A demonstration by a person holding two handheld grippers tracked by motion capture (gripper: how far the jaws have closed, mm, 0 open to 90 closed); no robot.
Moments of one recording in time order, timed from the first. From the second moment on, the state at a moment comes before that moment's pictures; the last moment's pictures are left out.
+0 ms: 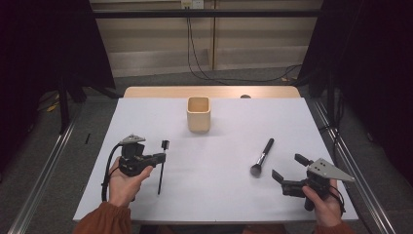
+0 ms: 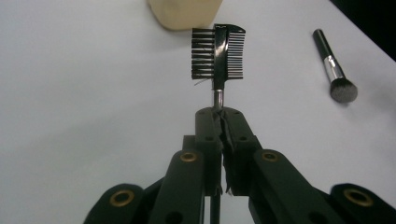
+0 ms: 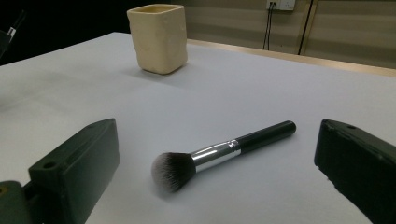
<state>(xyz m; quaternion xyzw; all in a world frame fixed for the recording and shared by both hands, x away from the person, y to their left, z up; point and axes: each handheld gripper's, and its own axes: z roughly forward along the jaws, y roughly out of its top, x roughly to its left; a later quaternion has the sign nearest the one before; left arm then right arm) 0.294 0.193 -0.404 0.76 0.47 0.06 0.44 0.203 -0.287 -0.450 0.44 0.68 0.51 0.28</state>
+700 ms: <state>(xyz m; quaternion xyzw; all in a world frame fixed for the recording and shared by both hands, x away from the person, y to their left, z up) 0.298 0.186 -0.385 0.72 0.41 0.17 0.53 0.203 -0.287 -0.450 0.44 0.68 0.51 0.28</state>
